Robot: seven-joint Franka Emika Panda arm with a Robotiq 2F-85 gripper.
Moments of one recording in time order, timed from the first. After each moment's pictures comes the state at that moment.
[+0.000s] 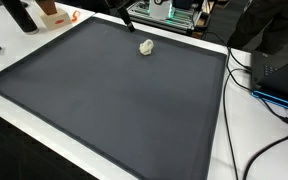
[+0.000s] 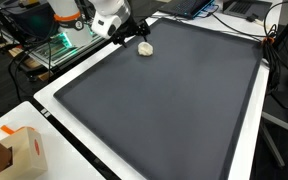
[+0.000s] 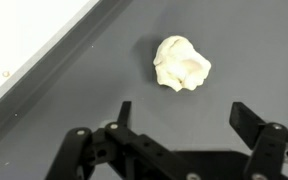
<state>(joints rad) -0.08 0.01 -0.08 -2.51 0.63 2.26 0.19</state>
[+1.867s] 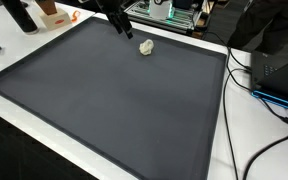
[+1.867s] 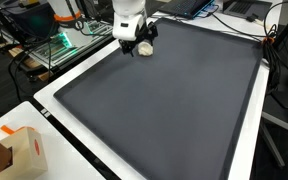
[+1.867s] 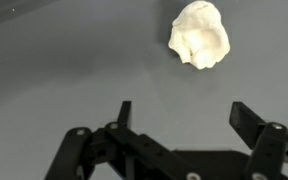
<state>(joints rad) -0.06 0.13 -0.05 -2.36 0.42 2.28 0.02</state>
